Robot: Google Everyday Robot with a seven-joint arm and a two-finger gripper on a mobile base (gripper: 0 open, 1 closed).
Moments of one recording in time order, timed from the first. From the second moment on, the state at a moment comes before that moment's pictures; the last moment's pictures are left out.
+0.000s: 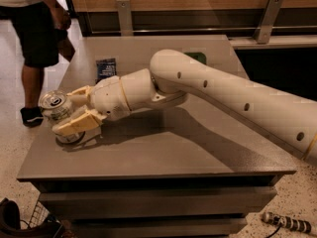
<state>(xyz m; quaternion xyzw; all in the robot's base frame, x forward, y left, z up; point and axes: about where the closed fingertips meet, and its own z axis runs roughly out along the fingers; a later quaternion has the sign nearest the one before) 0.473 0.205 0.871 -0.62 0.47 0.46 0.42</state>
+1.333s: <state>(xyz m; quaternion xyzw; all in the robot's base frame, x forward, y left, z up) 0.464 0.210 0.905 -0.64 0.43 0.47 0.42</state>
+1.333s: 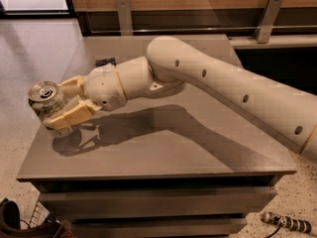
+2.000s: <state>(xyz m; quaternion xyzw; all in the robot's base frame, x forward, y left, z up) 0.454 0.201 0.971 -0.67 0.41 0.43 0.44</state>
